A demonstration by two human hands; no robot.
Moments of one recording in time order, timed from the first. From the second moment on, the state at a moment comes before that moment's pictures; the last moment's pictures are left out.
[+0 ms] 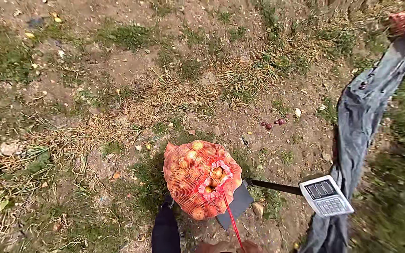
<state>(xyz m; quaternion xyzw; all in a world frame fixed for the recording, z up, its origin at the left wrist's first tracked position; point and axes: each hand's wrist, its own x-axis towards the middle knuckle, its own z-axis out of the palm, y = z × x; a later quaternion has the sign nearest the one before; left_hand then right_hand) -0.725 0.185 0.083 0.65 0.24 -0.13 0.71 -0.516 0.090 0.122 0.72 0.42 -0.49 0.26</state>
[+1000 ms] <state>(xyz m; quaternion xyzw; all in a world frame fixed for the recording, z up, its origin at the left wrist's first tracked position) -0.657 0.416 -0.033 0.80 0.54 -0.19 0.20 -0.433 0.174 -0.006 0.92 0.15 -0.35 -0.04</state>
